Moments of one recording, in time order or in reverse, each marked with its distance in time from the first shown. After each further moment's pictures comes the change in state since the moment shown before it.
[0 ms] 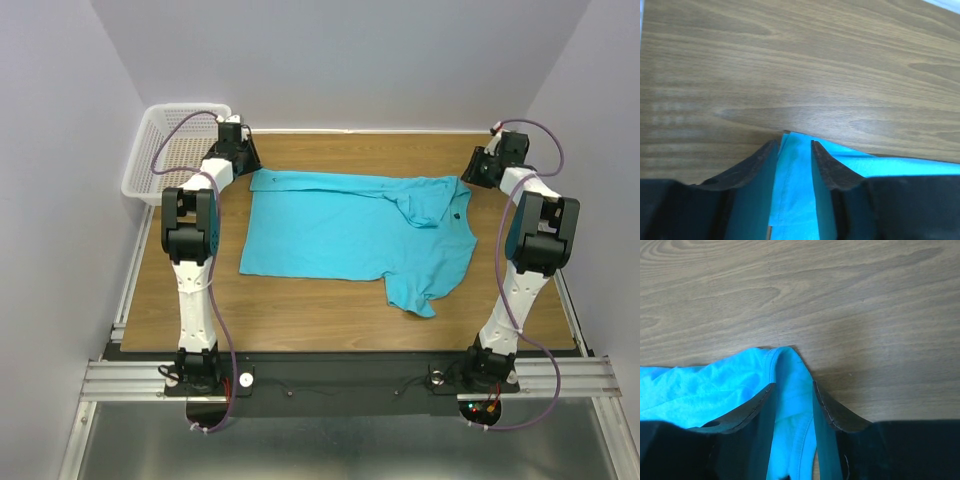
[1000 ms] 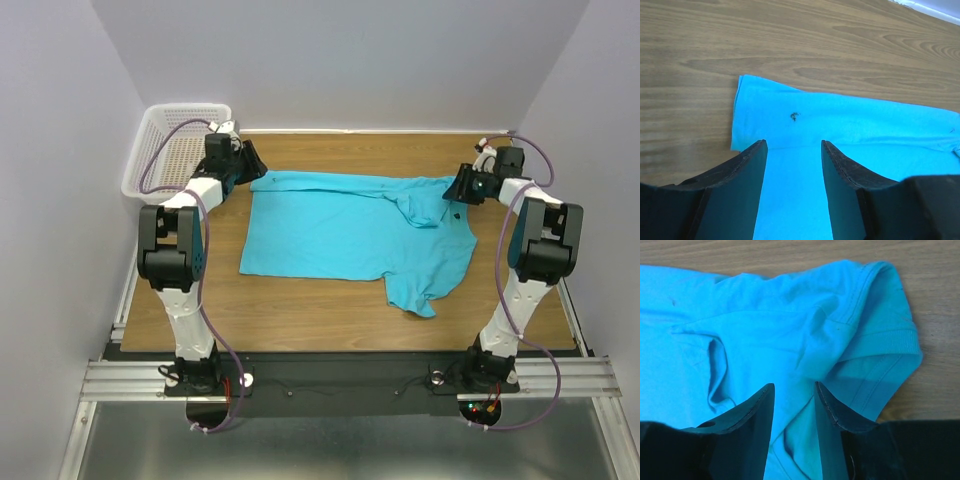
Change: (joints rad) left arm 0.002 -0.364 -0.449 0.230 0.171 -0.021; right arm 0.004 -0.118 -0.192 -0.051 -0.299 -0.074
